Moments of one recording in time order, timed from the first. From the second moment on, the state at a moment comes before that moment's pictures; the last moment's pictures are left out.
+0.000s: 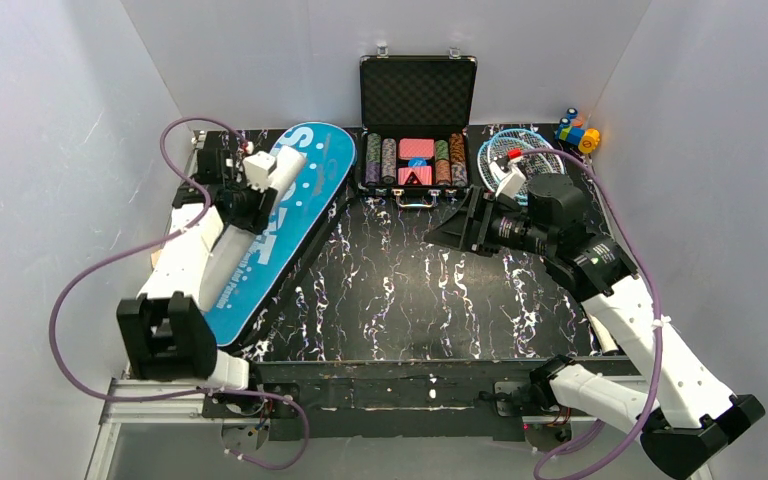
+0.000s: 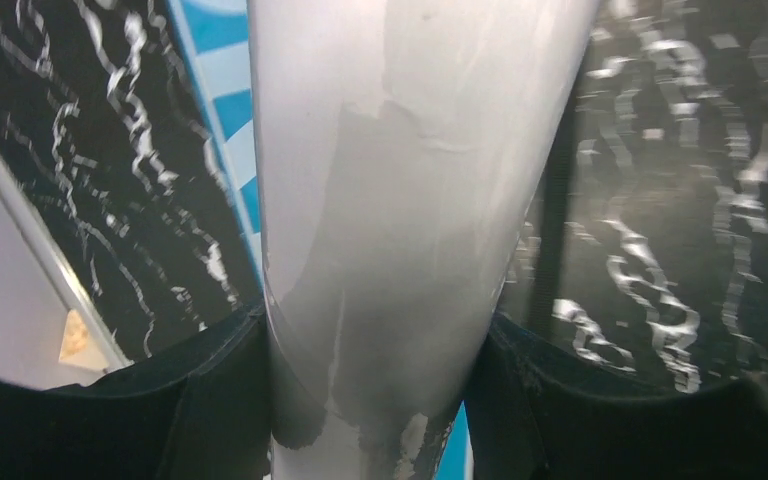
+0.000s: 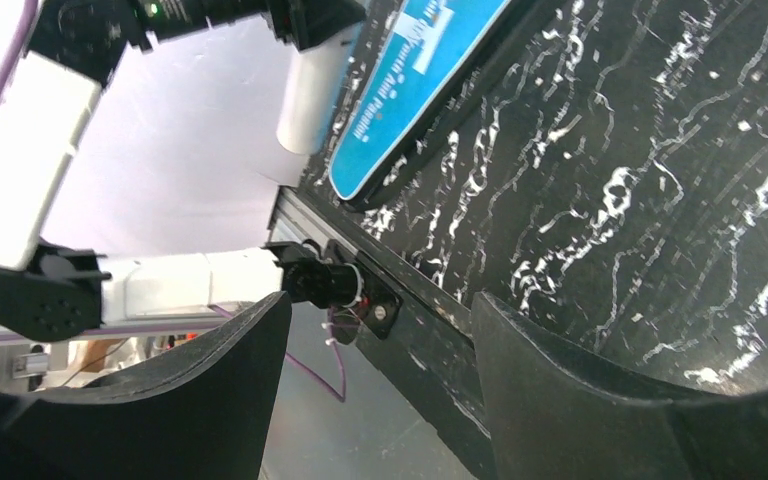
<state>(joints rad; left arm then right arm) 0.00 1.38 1.22 -0.72 0.21 0.45 0.57 0.96 1.15 -0.56 -0.46 0.78</state>
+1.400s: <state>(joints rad) 0.26 1.70 1.38 -0.79 0.13 0.49 0.57 0.95 1.08 -0.61 -0.43 0.75</state>
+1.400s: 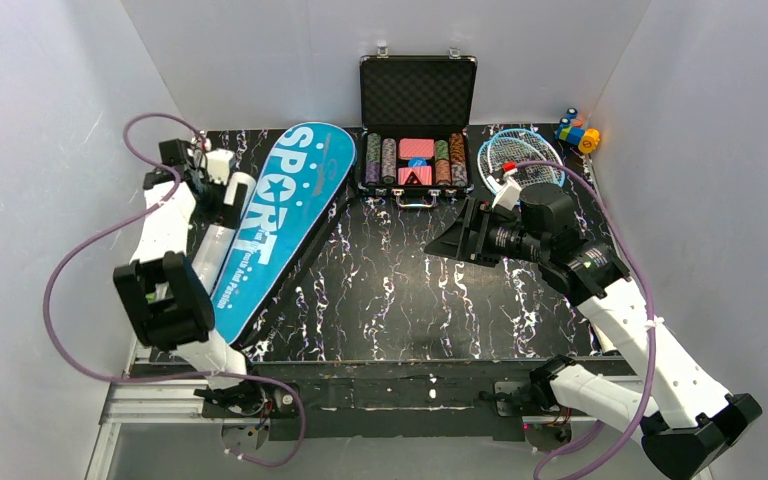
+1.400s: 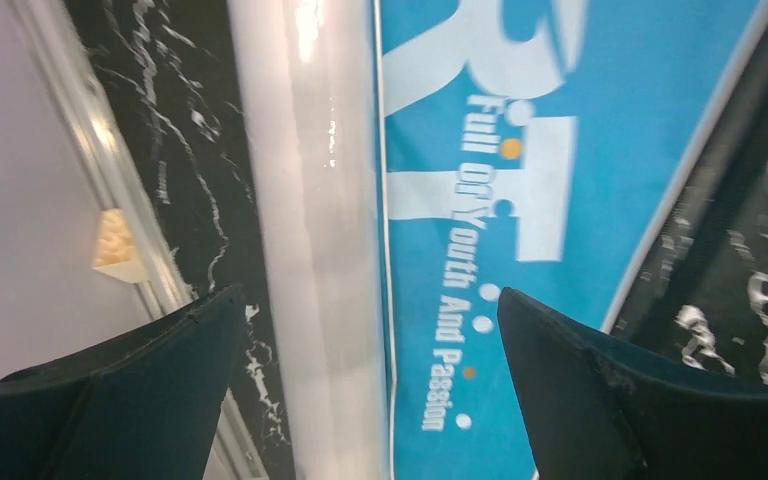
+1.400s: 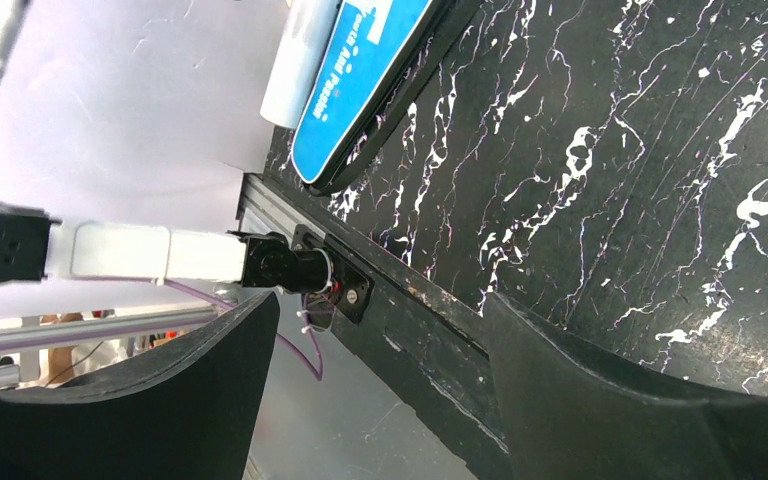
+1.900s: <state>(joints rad) 0.18 1.38 1.20 -0.84 0.22 0.48 0.56 0.98 1.09 -0.62 -0.44 0.76</state>
